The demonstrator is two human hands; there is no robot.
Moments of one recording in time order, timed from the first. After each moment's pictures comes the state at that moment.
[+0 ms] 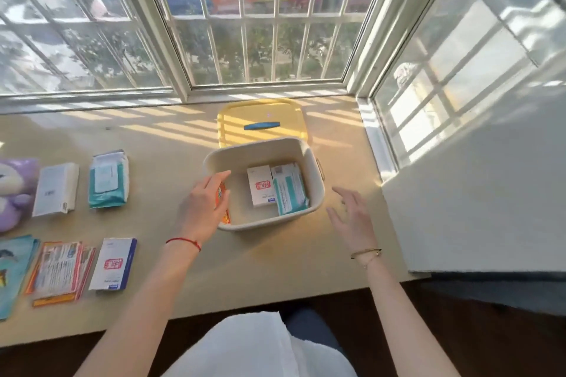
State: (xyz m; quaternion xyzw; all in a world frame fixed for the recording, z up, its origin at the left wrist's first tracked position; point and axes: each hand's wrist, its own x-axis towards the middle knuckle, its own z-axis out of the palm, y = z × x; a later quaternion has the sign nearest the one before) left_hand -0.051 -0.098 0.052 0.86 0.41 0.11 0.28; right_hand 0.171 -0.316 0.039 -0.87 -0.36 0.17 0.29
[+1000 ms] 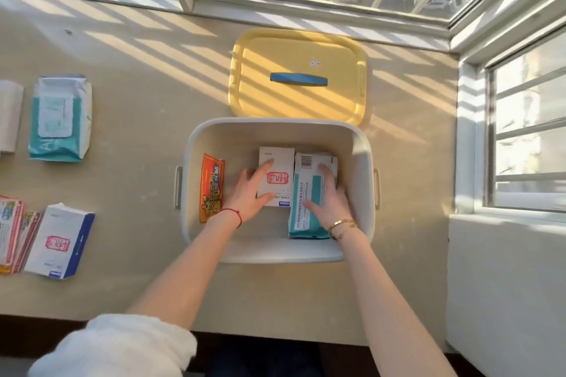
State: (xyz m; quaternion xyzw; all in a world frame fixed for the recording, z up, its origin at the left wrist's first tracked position) left_hand 0.068 -0.033 -0.196 0.73 0.48 -0.10 0.48; right_hand 0.235 -0.143 -0.183 -0.85 -0.29 0.43 0.12
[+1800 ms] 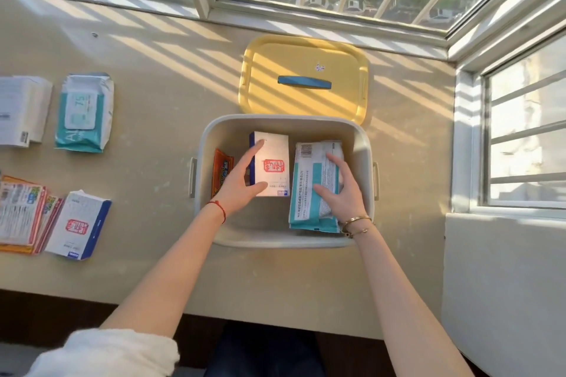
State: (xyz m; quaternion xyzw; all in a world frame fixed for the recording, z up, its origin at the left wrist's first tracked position) left_hand 0.042 -0.033 -0.140 0.60 0.48 0.06 0.63; right_hand 0.244 -0.156 -0.132 -0.76 -0.26 0.46 0.38
